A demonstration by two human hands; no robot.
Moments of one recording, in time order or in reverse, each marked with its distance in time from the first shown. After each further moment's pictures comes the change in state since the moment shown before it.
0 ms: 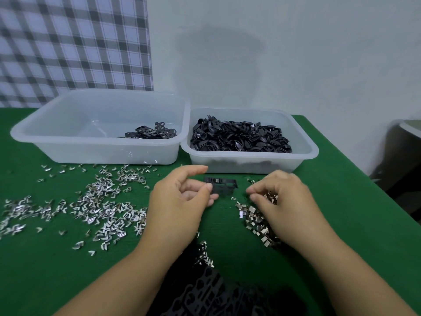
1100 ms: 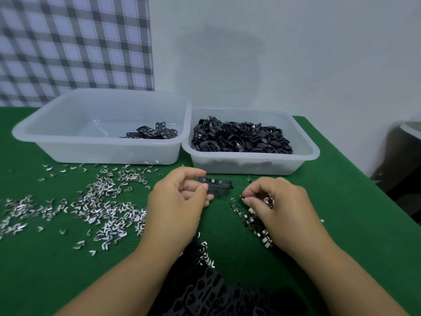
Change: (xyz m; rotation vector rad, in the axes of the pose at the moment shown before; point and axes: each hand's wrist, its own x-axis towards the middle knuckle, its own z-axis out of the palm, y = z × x) left_hand 0.004 -0.008 -0.001 0.093 0.073 0.019; right_hand -0.008 -0.004 0.004 0.042 -0.008 -0.032
